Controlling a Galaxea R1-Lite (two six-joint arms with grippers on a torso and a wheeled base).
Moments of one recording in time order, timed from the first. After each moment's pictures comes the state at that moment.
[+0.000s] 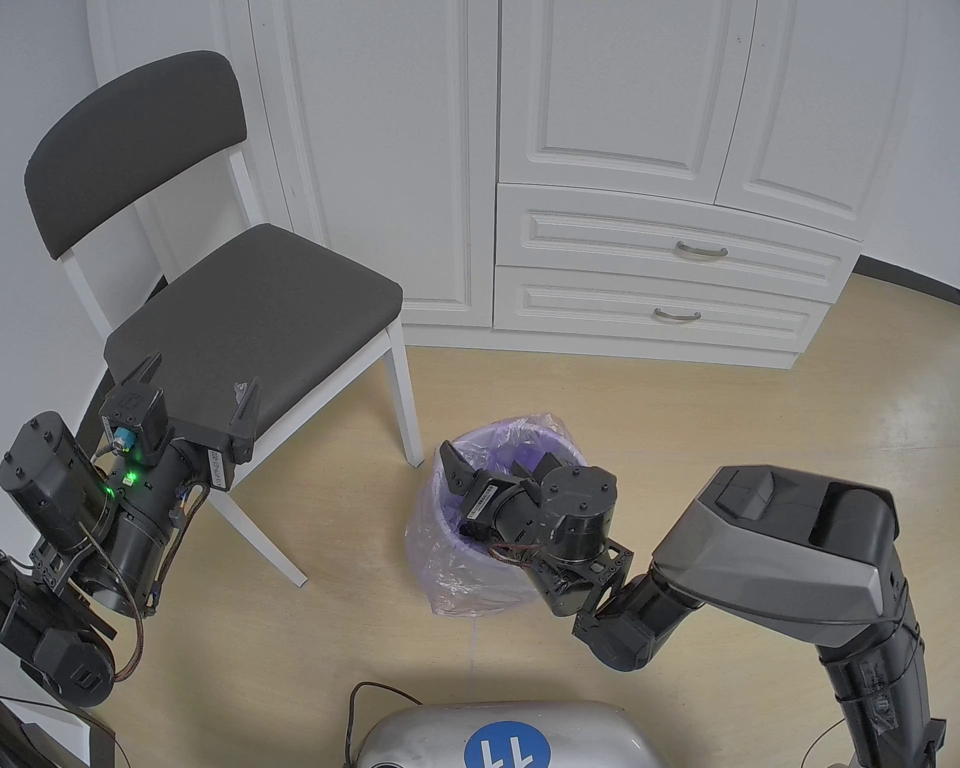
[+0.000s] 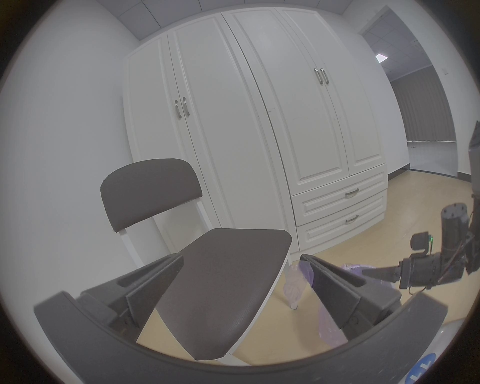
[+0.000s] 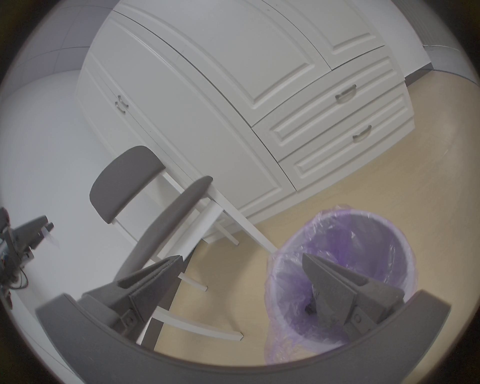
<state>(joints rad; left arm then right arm) -0.39 1.62 -0.29 -1.53 0.36 0.37 0.76 2.49 -1.16 -1.37 -0.36 0.58</state>
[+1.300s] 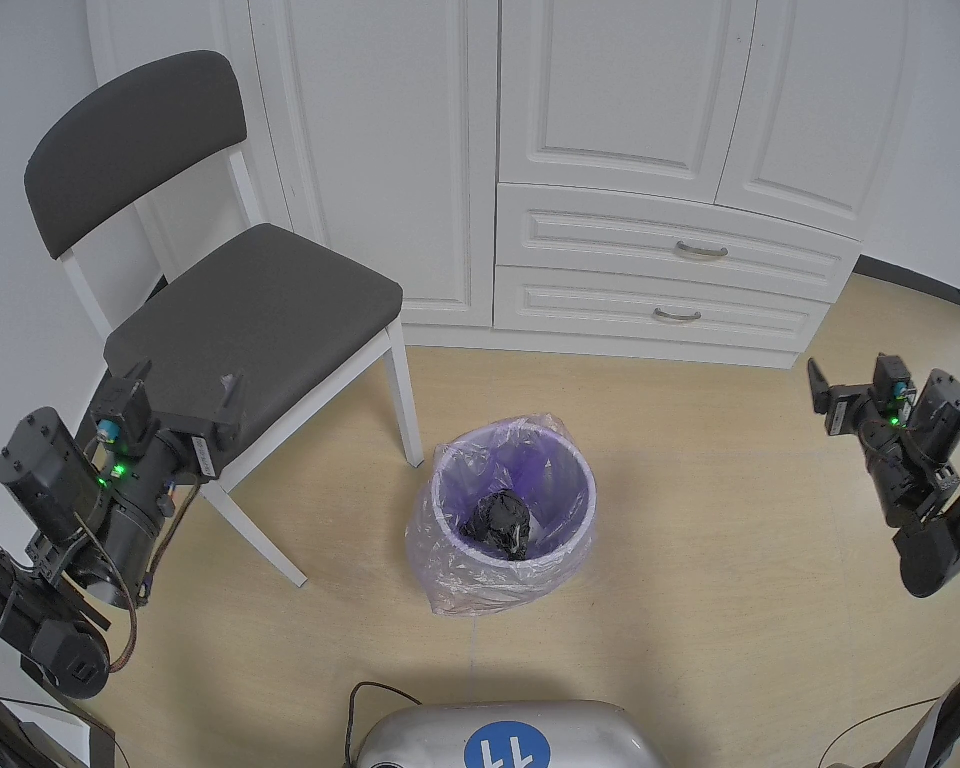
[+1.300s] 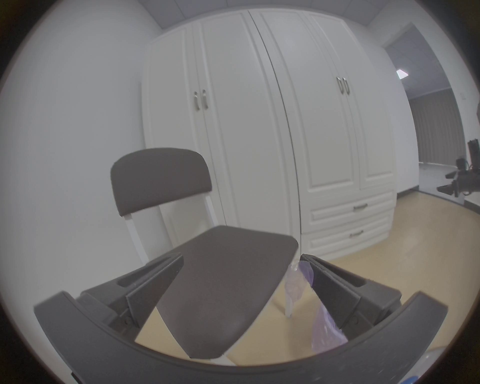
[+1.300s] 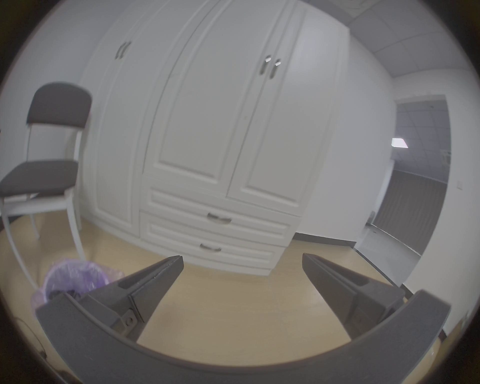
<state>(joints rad) -0.35 1.63 -0.29 -1.53 0.35 0.24 0.06 1.76 -0.43 -1.51 -0.32 -0.28</state>
